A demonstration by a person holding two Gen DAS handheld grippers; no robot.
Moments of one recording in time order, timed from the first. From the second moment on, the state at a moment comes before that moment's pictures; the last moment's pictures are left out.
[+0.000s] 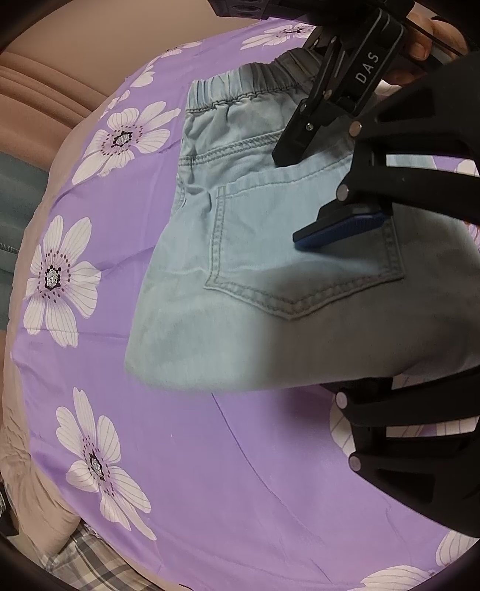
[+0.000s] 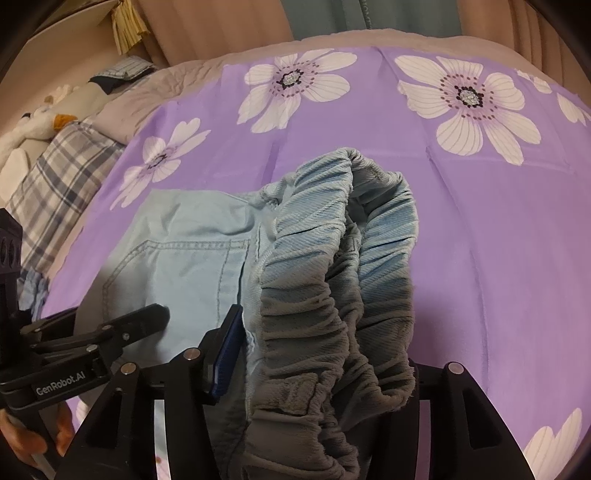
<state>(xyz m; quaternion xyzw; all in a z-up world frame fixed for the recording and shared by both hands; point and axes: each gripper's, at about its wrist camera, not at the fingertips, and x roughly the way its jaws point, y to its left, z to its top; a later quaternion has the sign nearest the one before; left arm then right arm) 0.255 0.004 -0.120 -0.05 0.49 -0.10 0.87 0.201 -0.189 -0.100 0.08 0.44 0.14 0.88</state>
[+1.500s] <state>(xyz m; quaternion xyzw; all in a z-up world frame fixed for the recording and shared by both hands) 0.129 0.011 -0.071 -0.02 0.47 -0.04 0.88 0.088 -0.210 -0.049 0.04 0.42 0.12 0.90</state>
